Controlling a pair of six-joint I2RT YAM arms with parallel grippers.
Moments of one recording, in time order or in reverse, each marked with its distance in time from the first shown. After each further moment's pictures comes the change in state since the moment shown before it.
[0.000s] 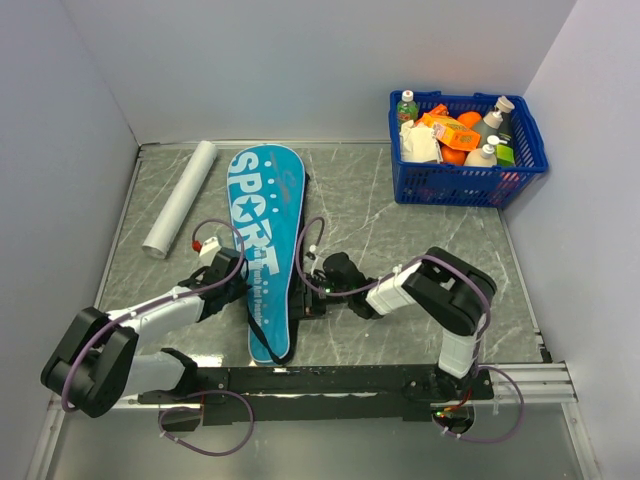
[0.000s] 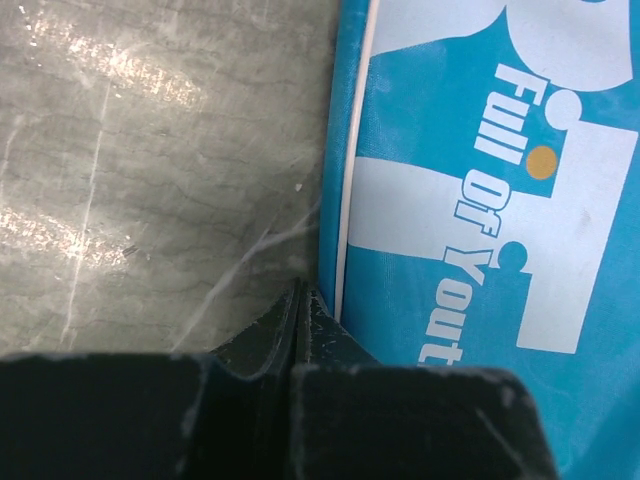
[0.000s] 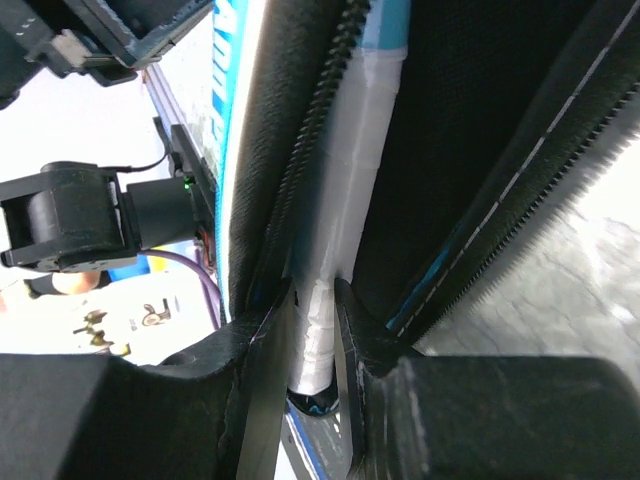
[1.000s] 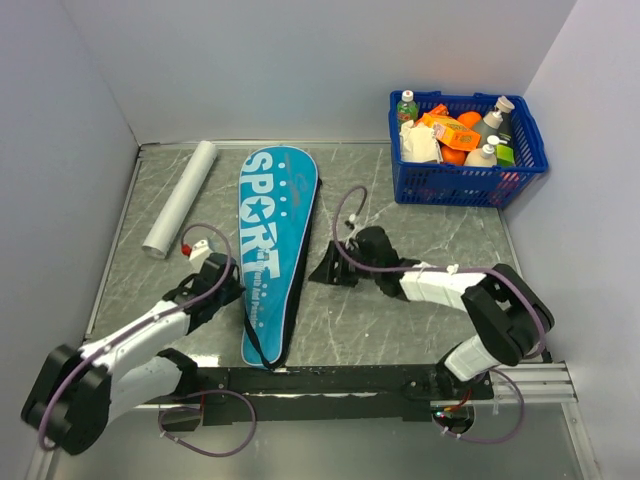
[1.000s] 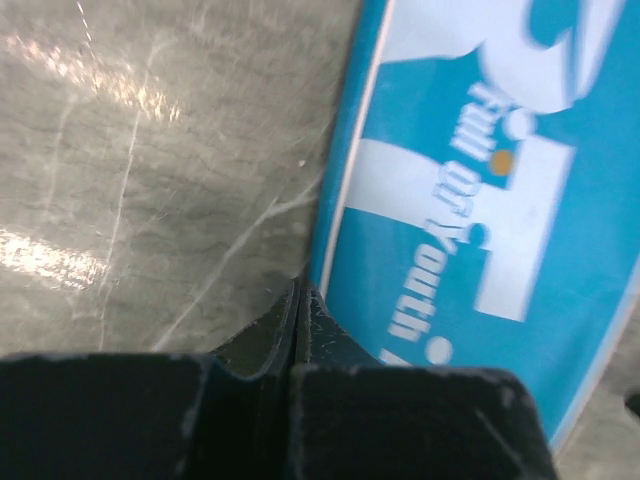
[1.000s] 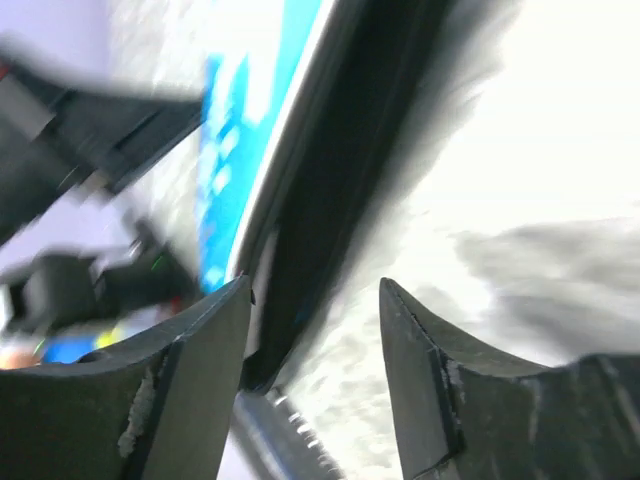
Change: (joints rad) left arm 0.000 -0.170 -0.035 -0.086 -0.003 -0.016; right arm -0.196 -0.303 -0.017 -0.340 0.137 -0.172
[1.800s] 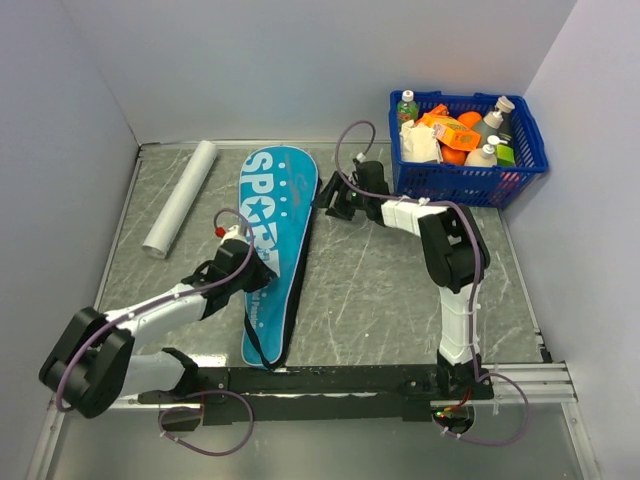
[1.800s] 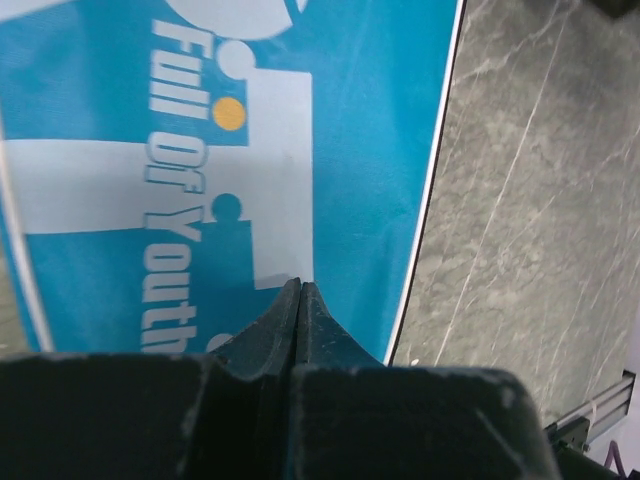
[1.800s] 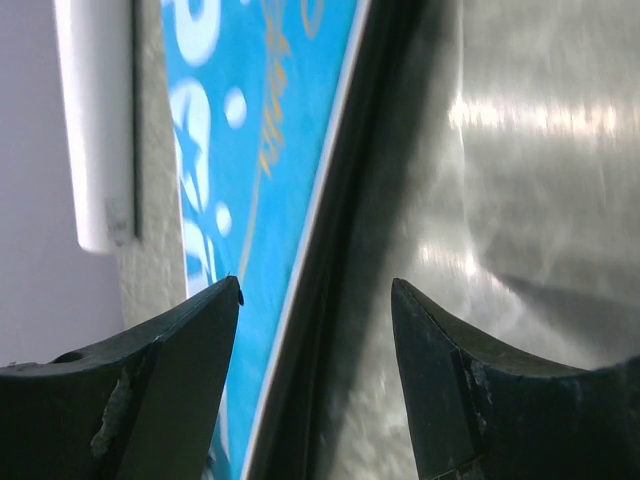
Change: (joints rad) left arm -0.048 0.139 0.081 0.242 0.297 0.056; right arm -0.302 0.556 0.710 -0.167 -0.023 -0.034
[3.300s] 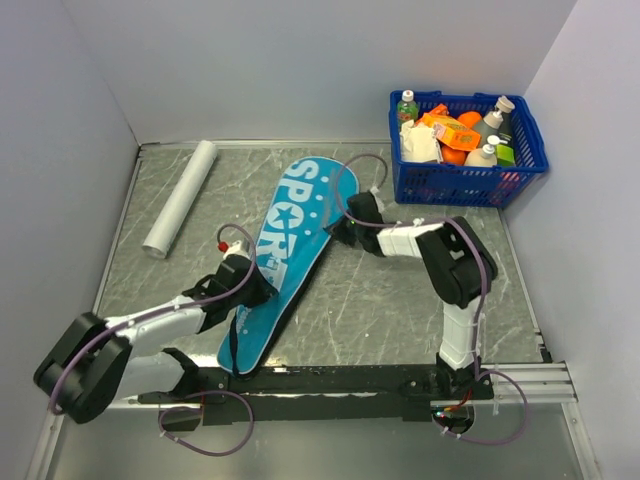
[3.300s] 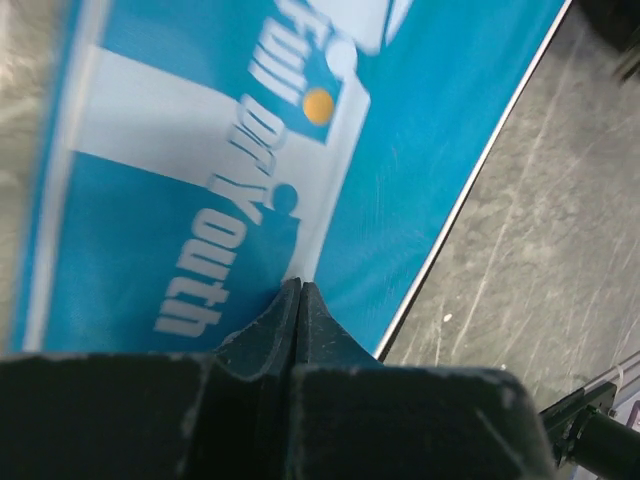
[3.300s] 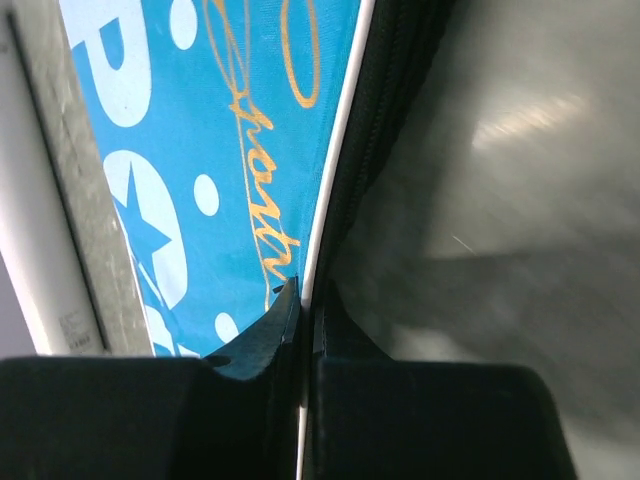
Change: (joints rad) left arm -0.061 -0.002 -0.103 0.052 0.005 -0.027; right arm 0.114 -0.096 -0.256 0.076 0.404 0.276
